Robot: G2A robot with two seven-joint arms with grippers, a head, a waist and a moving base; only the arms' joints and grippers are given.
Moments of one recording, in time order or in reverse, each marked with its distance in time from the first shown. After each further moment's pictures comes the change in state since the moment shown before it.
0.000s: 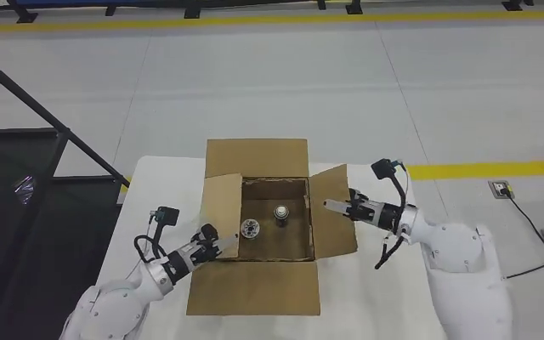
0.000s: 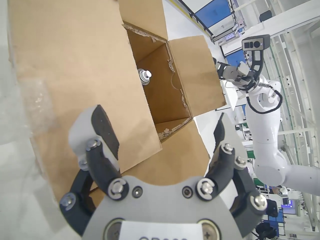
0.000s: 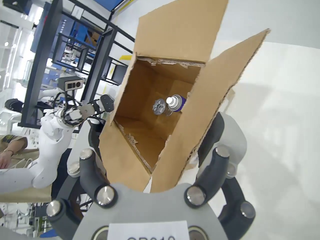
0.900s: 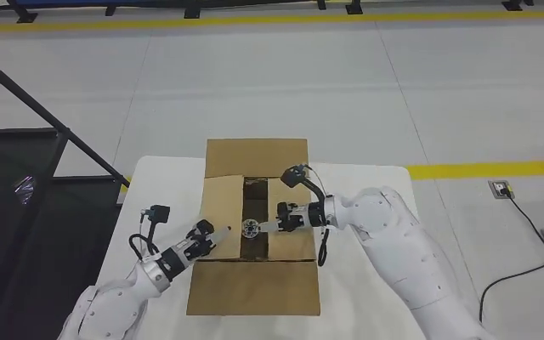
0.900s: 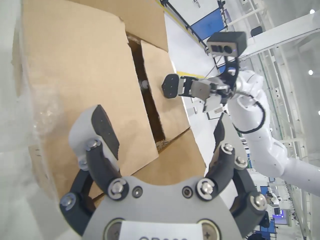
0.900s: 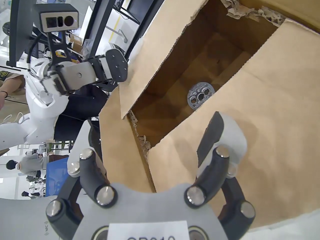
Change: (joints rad) left arm 0.016 0.009 -0.034 0.012 -0.096 -0.021 0.059; right arm 0.360 -0.058 -0.524 0.442 0.042 -0.100 -0.024
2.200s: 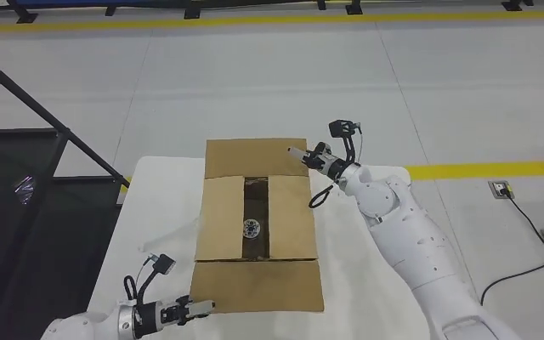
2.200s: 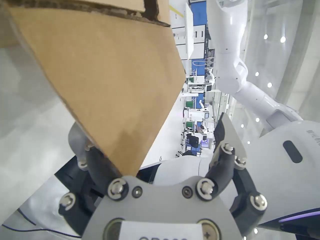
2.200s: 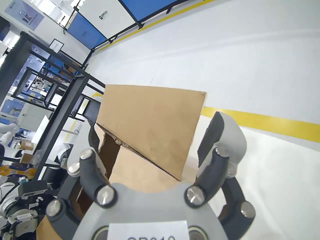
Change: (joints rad) left arm 0.175 0.071 -0.123 0.086 -0.451 -0.098 -0.611; right arm 0.132 -0.027 0.033 0.307 -0.241 0.093 -0.744
